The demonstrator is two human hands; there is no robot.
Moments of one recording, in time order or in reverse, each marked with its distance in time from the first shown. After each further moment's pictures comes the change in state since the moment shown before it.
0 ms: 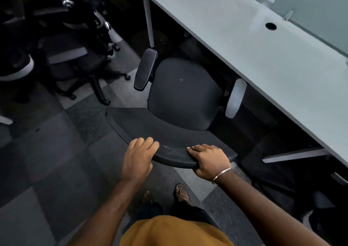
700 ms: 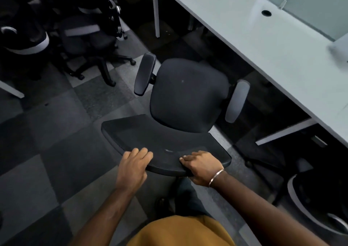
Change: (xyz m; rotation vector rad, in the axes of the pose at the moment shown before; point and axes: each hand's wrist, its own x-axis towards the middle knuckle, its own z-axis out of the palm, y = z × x) left_hand -0.252 0.072 0.016 0.001 -0.079 -0.094; right_hand -0.190 -0.091 0.082 -0.103 -0.134 -0.313
